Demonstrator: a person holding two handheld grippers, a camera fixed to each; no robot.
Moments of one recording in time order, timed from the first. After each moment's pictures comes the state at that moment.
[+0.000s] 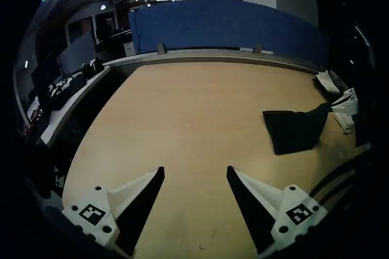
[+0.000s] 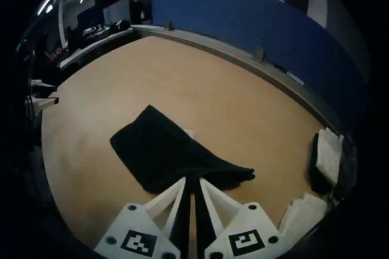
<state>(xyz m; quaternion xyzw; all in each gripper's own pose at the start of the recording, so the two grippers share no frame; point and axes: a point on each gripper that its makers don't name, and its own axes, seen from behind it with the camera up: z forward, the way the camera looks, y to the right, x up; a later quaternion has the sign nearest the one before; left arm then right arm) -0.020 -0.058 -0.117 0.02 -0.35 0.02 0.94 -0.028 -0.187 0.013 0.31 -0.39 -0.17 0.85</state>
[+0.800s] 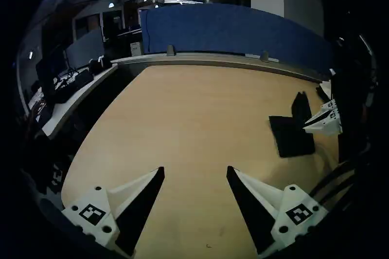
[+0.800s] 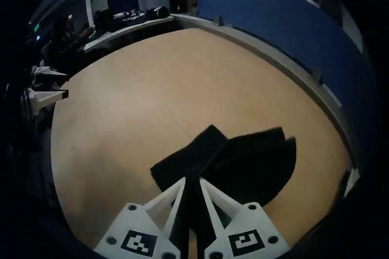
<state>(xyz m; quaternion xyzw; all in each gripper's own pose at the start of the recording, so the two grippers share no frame) -0.020 -0.080 -0.129 0.04 -0.34 0.00 0.94 -0.077 -0.331 -0.006 0.41 -0.40 -0.20 0.79</state>
